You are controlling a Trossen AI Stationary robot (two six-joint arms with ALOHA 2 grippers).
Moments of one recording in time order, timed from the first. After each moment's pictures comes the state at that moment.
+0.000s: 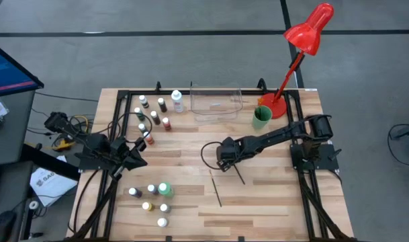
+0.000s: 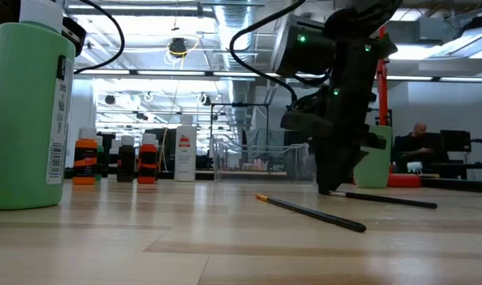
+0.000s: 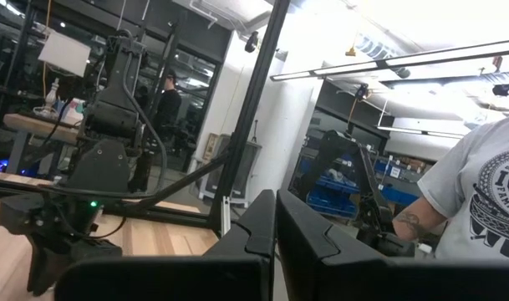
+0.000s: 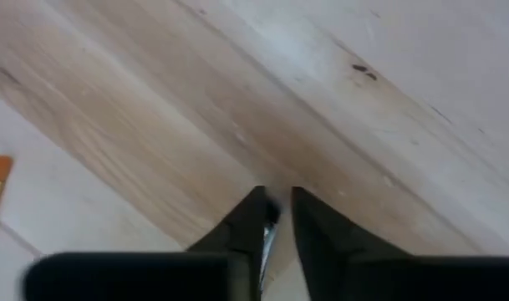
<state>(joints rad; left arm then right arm) -0.48 0.21 0.01 0.53 -0.13 -0.28 0.13 1.87 1.05 -0.59 0.15 0.99</state>
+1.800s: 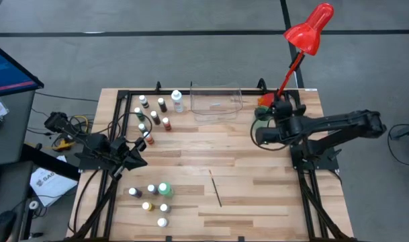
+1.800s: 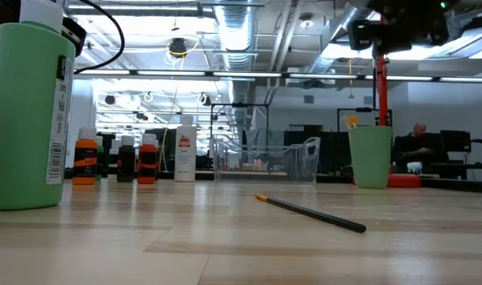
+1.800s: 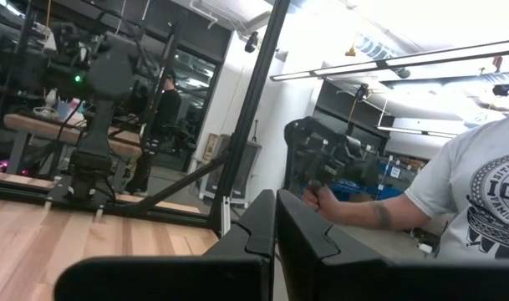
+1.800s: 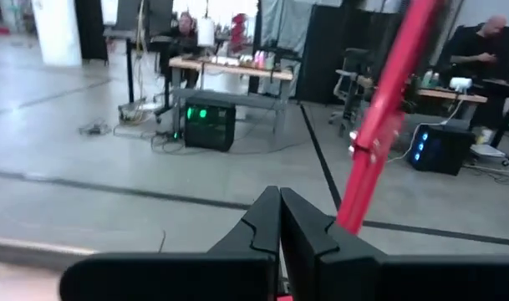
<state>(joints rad) -0.48 0.21 0.01 0.53 -0.13 -0.28 0.06 1.16 0.91 -1.13 1.54 1.30</state>
